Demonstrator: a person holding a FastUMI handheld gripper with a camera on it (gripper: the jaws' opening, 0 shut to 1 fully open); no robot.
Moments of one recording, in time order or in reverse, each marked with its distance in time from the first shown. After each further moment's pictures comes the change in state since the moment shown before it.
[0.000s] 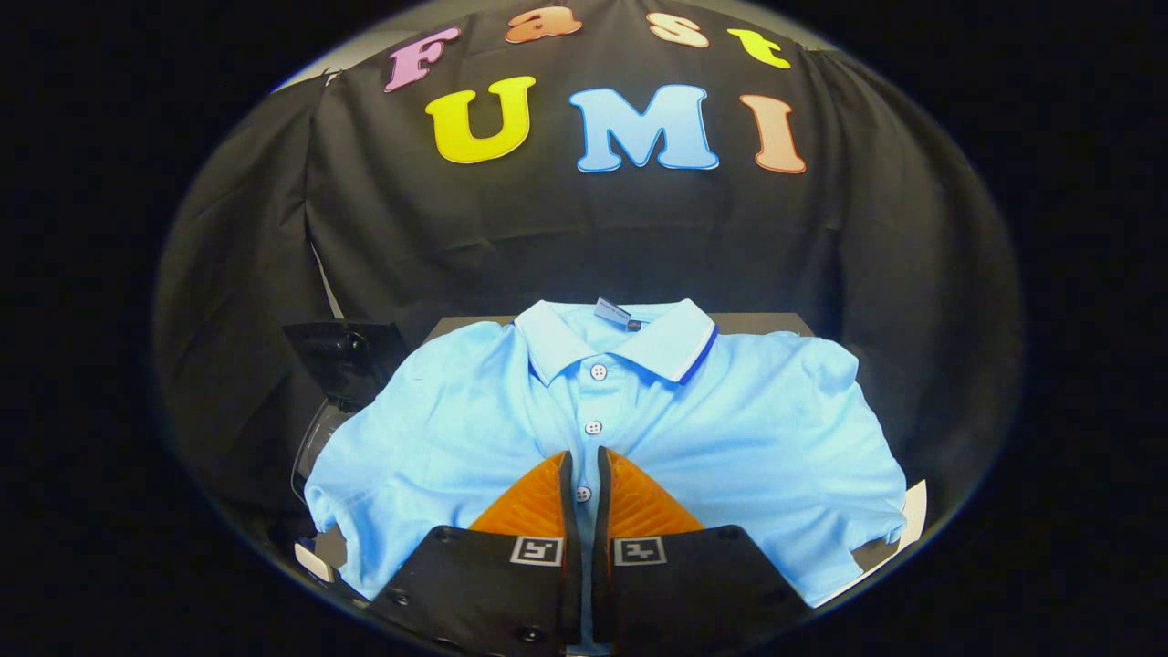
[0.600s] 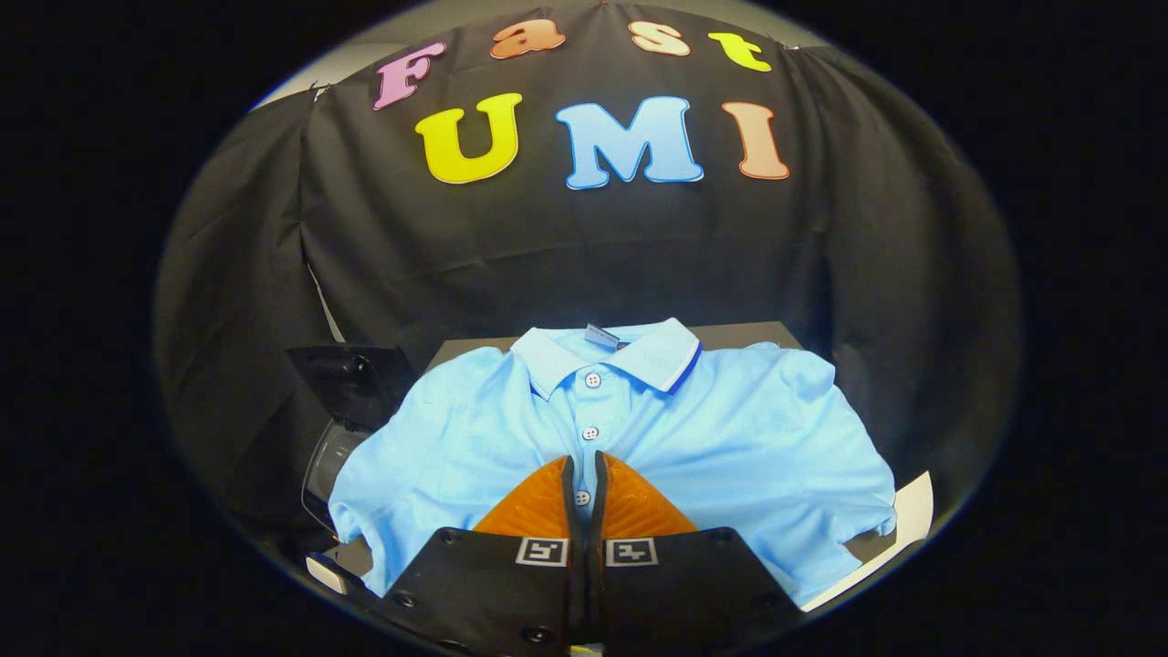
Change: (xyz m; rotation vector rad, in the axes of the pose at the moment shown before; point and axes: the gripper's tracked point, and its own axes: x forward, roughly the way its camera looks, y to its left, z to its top) arm -0.027 0.000 0.021 0.039 -0.075 -0.003
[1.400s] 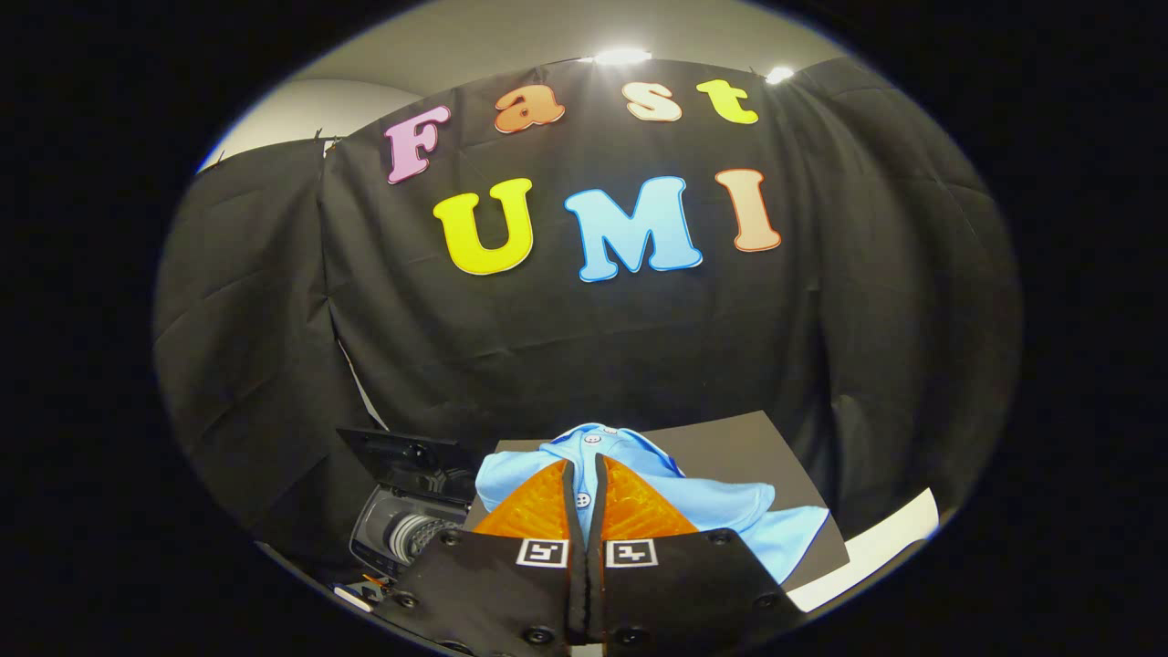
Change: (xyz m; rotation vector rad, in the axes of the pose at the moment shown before) arm -0.079 0.029 0.095 0.042 -0.218 0.038
